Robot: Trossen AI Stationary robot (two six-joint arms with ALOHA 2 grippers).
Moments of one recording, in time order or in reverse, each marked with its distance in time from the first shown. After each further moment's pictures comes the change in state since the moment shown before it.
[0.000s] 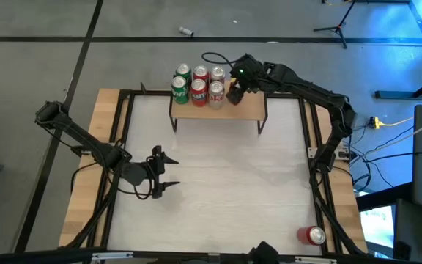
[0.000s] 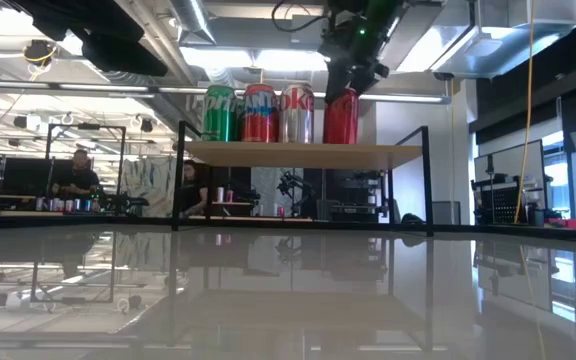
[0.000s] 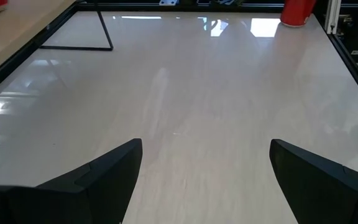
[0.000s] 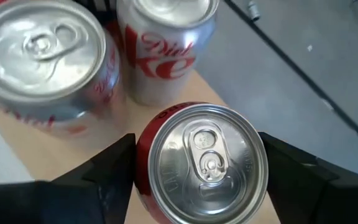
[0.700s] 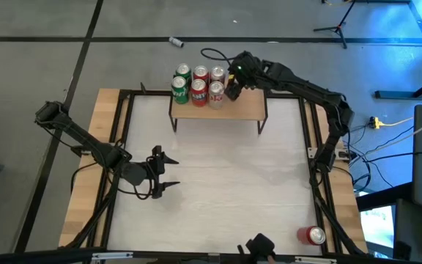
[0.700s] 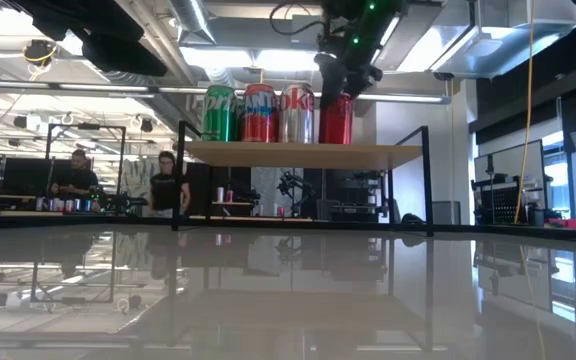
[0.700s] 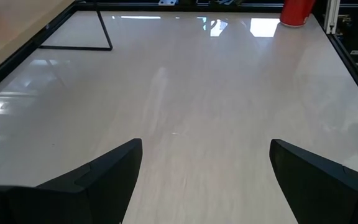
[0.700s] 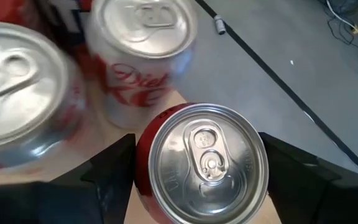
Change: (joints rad) left arm 0.000 0.000 0.000 0.000 0.003 0.000; right arm -0.028 0.035 0.001 0.085 0.043 -0.065
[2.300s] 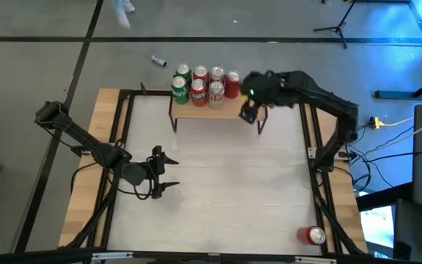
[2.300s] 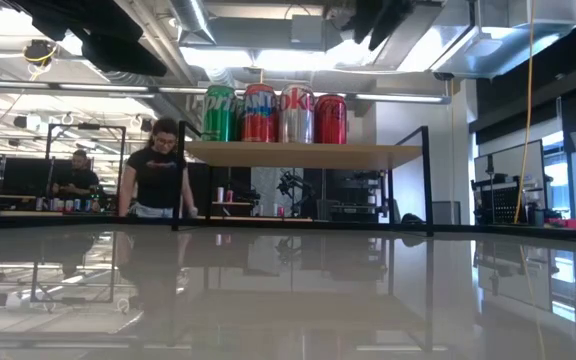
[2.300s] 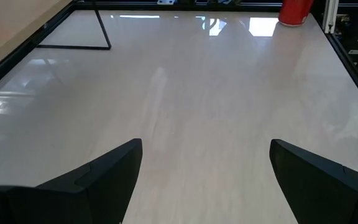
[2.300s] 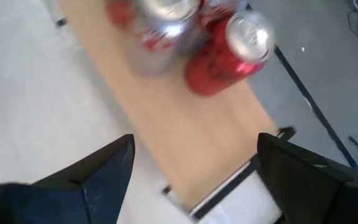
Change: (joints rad) left arm -0.001 0.000 0.000 0.000 0.005 -0.002; right arm 0.277 -0.055 0.311 -0.592 0.081 0.166
